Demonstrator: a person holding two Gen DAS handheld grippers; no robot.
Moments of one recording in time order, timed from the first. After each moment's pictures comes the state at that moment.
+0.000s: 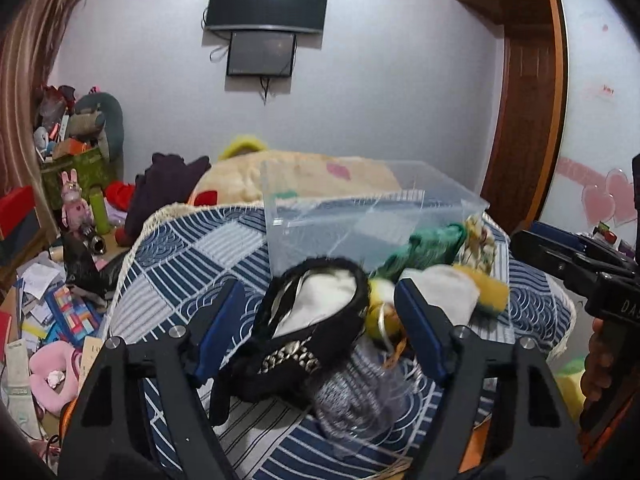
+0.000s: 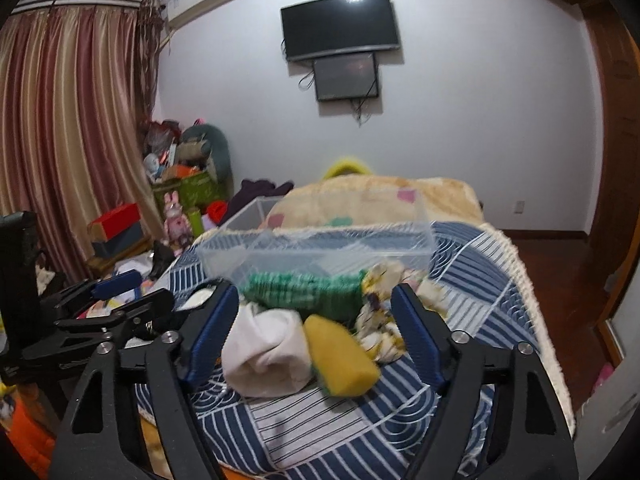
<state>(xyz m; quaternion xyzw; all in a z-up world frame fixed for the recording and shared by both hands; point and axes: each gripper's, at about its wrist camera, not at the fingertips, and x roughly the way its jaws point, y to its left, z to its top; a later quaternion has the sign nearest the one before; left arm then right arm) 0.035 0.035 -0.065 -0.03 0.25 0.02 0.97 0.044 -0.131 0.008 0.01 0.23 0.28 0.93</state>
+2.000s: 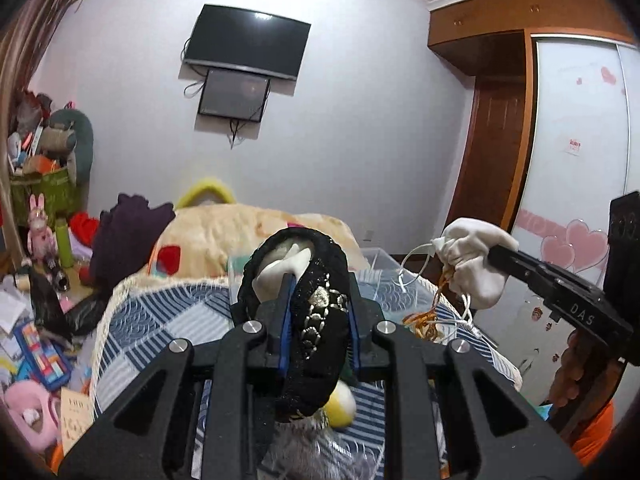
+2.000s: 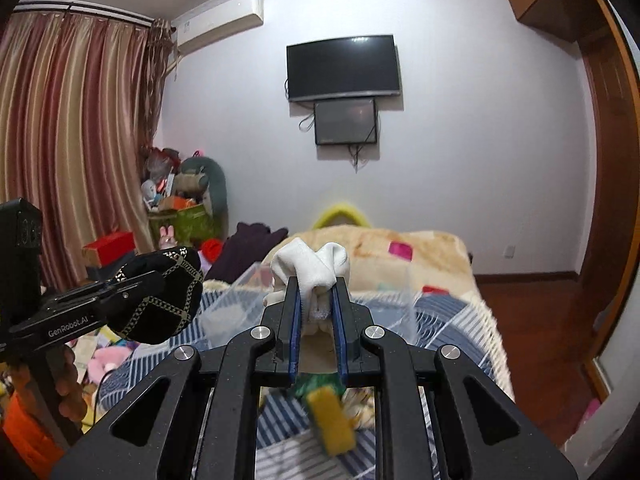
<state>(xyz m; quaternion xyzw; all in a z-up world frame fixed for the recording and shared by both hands) 0.056 0.046 0.014 -0.09 0.15 -0.05 0.98 0.048 -0.133 0.069 0.00 0.15 0.26 0.95</state>
